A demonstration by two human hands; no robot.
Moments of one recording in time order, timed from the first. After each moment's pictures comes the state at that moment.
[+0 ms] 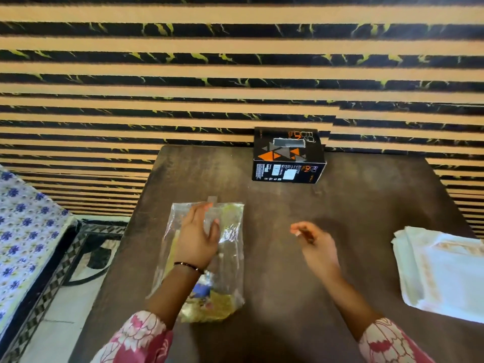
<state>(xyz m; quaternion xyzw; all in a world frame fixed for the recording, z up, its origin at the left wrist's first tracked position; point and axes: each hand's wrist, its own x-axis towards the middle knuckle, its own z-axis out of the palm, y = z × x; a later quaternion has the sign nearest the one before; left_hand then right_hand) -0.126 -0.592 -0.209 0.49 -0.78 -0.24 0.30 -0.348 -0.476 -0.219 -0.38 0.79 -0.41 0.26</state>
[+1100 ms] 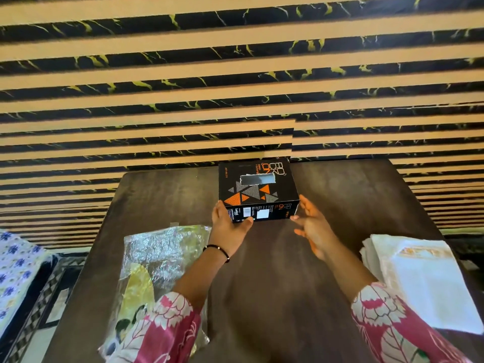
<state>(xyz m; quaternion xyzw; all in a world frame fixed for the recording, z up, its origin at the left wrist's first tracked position) -0.283 -0.605 -0.214 0.51 -0.70 -0.46 0.20 -0.456 -0.507 -0.196 -0.19 0.70 -0.53 0.45</state>
